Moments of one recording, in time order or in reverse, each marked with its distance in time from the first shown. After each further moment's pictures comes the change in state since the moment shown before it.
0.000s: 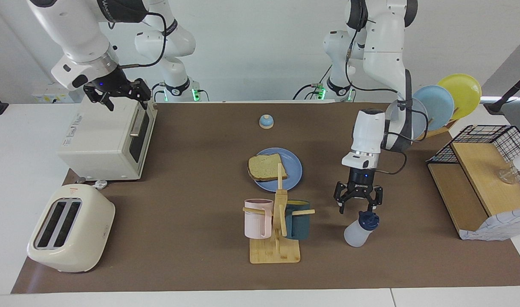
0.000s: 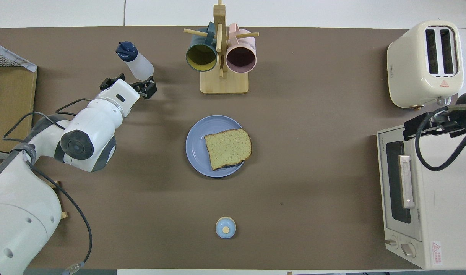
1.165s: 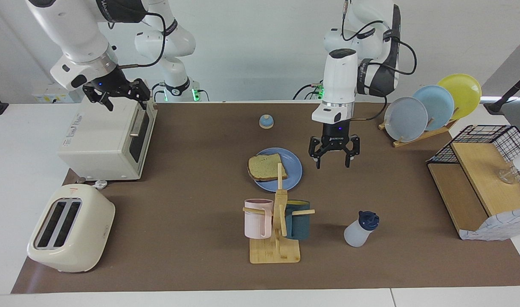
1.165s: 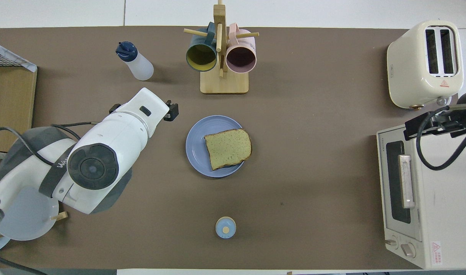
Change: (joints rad) left arm -0.240 -0.372 -0.013 0.089 -0.020 -0.843 -0.205; right arm -0.001 0.000 -0.003 -0.001 0.000 0.001 0.000
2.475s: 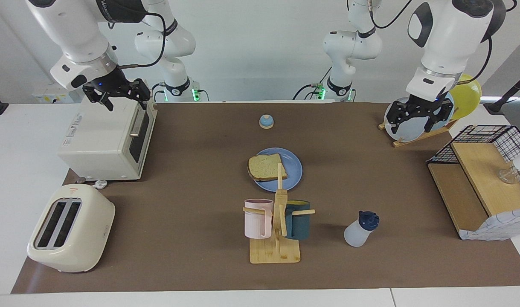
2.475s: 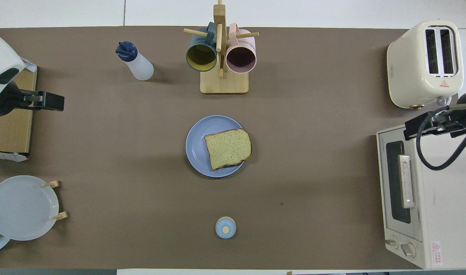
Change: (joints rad) left arm 0.325 -0.021 0.028 0.405 -0.289 -0.753 0.711; right arm 0.000 0.000 0.000 0.000 0.000 0.001 0.000
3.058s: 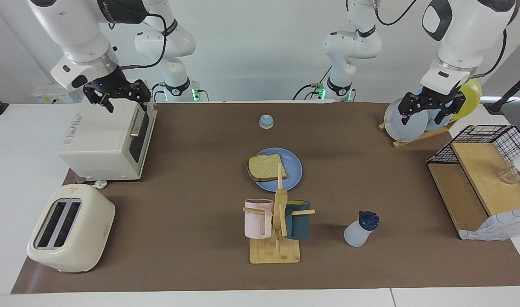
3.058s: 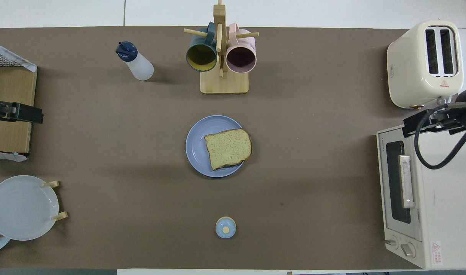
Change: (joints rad) left arm 0.045 -0.023 -0.036 0.000 -0.030 -0.058 0.026; right arm -0.003 0.000 -0.002 -0.014 0.000 0.037 0.000
